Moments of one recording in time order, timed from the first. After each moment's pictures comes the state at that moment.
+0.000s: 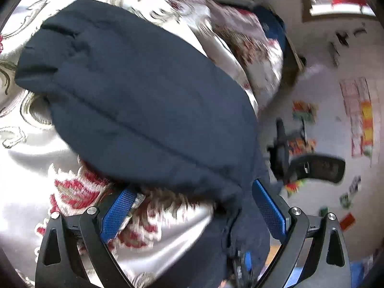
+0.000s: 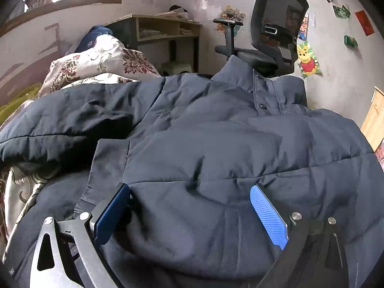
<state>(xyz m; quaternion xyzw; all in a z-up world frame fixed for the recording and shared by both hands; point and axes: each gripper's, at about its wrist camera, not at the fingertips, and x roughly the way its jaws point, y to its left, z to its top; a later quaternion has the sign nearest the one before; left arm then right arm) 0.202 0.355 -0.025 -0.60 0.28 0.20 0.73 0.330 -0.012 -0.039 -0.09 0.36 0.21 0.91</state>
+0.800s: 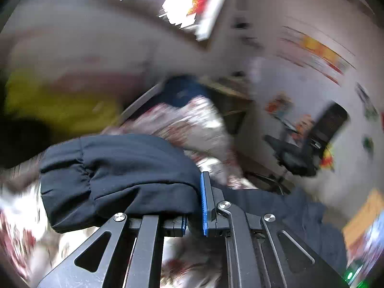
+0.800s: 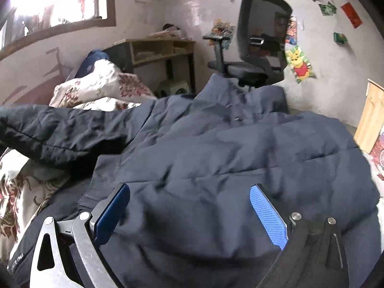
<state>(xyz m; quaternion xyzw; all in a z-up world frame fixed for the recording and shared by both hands) 0.244 0.247 0.113 -0.17 0.16 0.22 0.95 0.315 -0.068 -0.010 -0.04 0.32 0.21 0.92</state>
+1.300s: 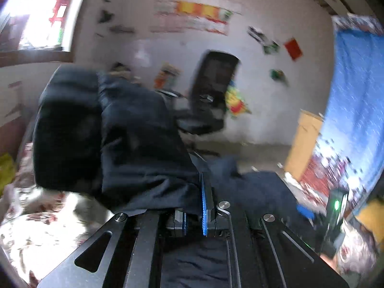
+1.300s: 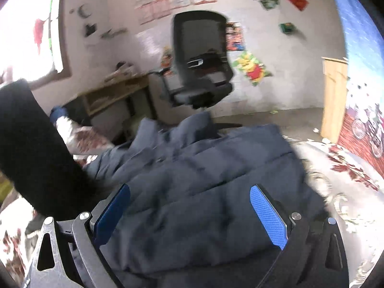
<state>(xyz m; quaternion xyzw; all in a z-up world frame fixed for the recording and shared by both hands) 0.334 0.033 0.119 -0.03 0.22 -0.07 0.97 0.337 -0.203 0.035 0.08 0.26 0.12 0.95</state>
